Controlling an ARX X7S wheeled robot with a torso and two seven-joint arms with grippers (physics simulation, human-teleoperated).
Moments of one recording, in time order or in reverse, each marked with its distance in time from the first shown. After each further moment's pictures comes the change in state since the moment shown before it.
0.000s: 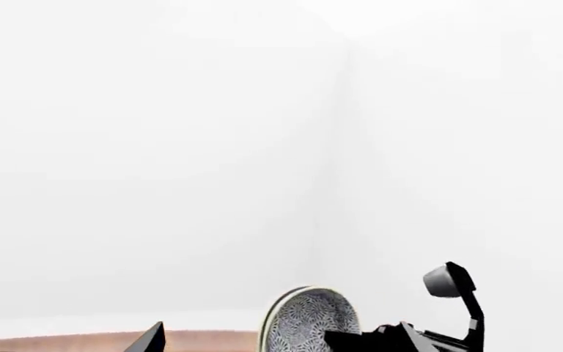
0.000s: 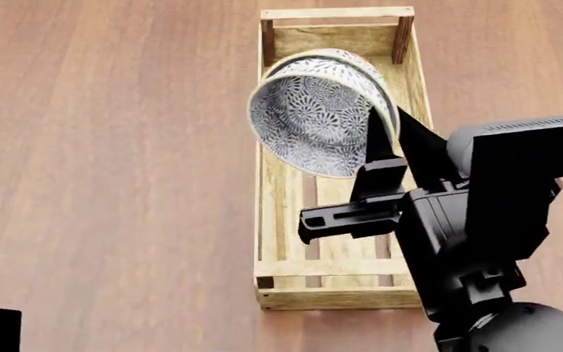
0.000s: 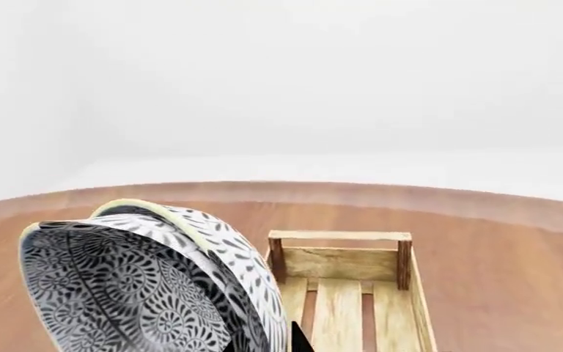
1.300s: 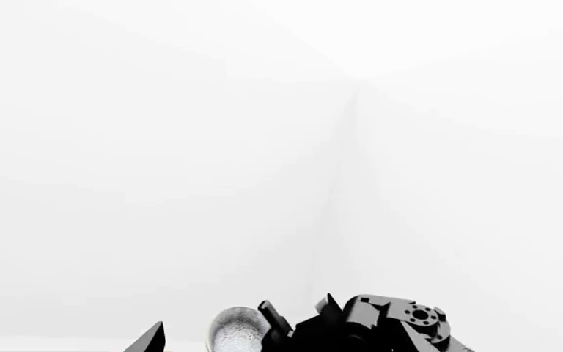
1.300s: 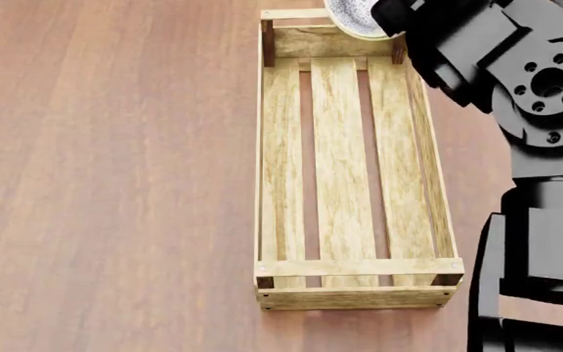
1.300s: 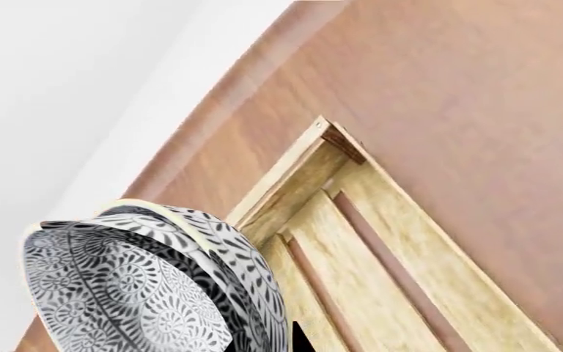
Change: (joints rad) left arm 0.023 0.002 -0.007 0.089 -0.049 0.039 -0.066; right arm 0.895 -0.425 0.189 1.513 0.198 0.084 0.187
